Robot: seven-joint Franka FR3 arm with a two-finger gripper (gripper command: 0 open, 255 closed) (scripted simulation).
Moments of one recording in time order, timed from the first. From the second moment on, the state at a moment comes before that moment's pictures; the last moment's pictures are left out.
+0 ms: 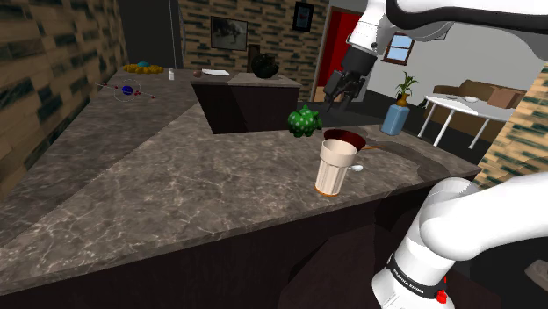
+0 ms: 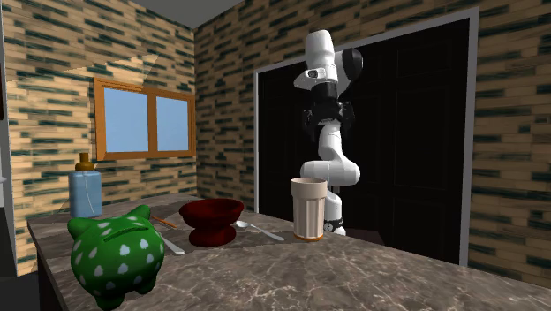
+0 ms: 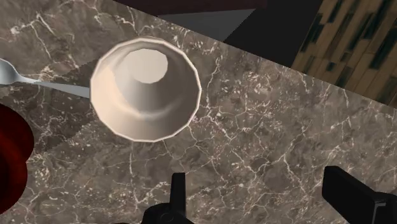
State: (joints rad) arm 0.00 -0.79 -0.06 -2.31 0.09 1.71 0.03
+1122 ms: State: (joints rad) arm -0.07 -0.72 -0.25 -2.53 -0.08 1.82 -0.22
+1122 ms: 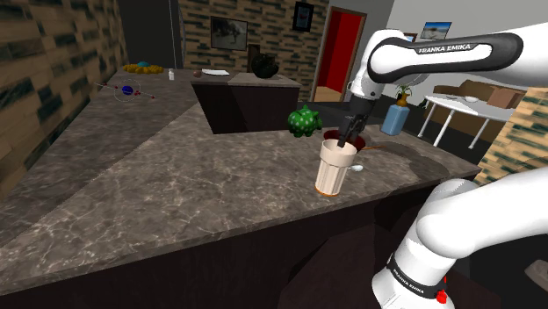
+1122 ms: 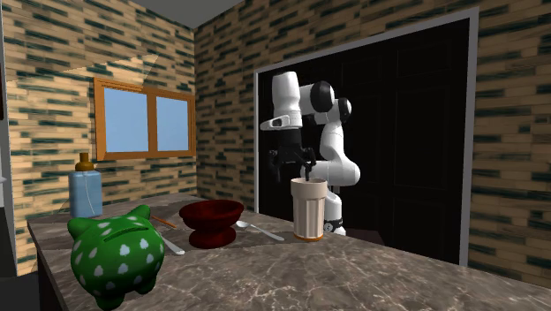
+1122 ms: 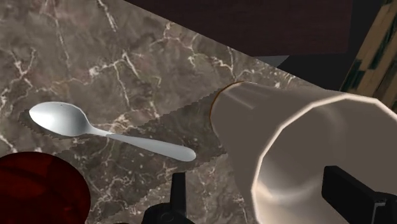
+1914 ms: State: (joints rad) arm -0.07 -0.71 -0.26 -2.59 -0.08 1.89 -0.22
